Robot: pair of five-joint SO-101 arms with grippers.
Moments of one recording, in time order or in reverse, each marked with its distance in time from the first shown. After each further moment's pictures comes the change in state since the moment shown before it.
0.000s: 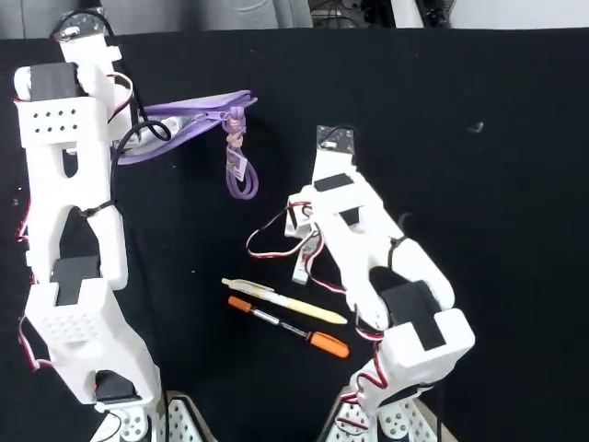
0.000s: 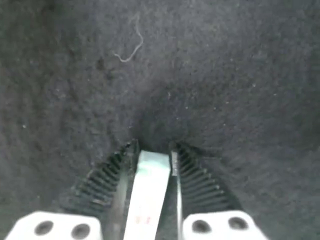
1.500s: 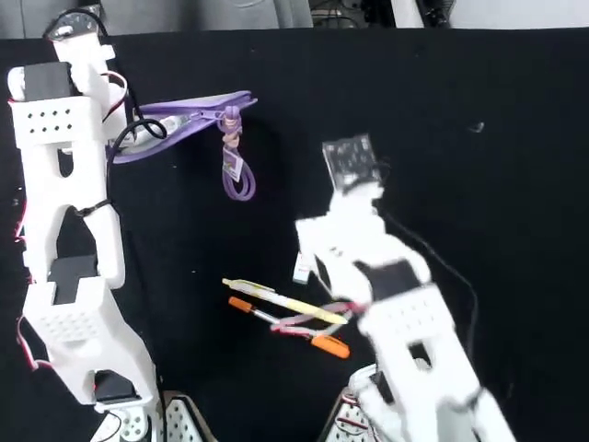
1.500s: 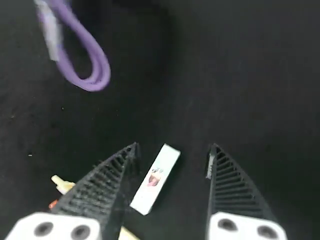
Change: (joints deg) left arm -1.1 0.2 -0.9 0.1 0.0; right arm -0.4 -60.7 29.6 -2.4 19.2
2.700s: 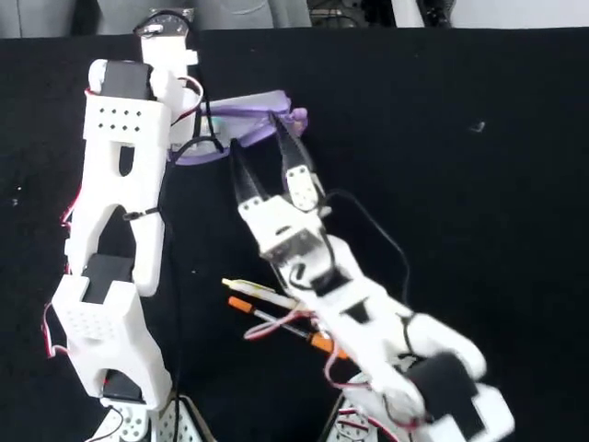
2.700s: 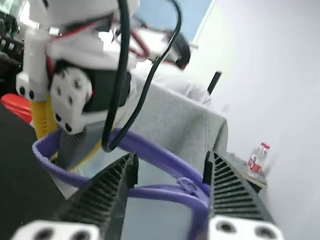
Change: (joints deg) left arm 14.3 0.2 0.1 0.0 -0.1; right arm -10.5 34.5 17.2 -115.6 31.6
